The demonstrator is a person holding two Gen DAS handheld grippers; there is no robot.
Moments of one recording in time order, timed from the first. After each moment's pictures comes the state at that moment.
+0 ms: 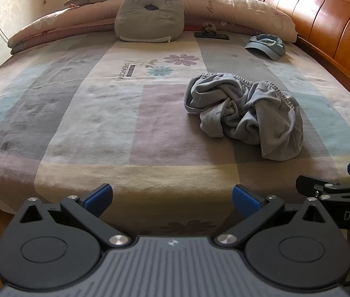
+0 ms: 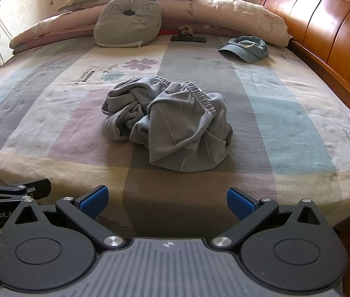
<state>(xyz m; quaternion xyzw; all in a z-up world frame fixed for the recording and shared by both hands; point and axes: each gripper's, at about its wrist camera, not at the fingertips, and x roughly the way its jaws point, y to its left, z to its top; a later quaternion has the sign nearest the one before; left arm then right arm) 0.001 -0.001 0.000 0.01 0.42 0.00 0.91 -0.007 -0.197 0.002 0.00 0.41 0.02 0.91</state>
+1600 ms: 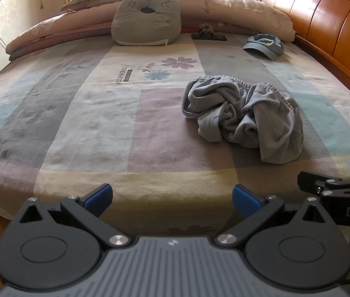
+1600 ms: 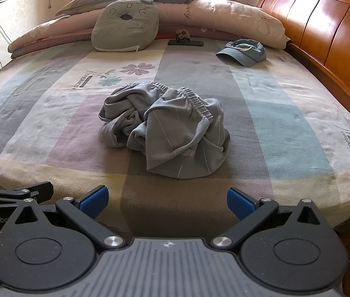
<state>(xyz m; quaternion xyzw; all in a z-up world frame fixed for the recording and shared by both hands) 0.012 -0.002 0.002 0.02 0.41 -0.01 0.91 -0.004 -0.200 0.007 0.00 0.40 0.02 0.92</state>
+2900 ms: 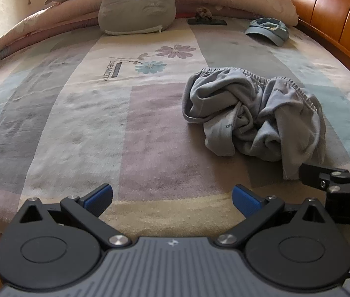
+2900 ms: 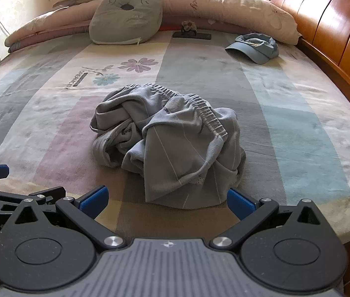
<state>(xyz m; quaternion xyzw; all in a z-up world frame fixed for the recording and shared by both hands) 0.085 -0.002 -0.024 0.04 0.44 -0.02 0.90 0.065 -0.196 -0.008 -0.01 0.42 0.03 0.91</state>
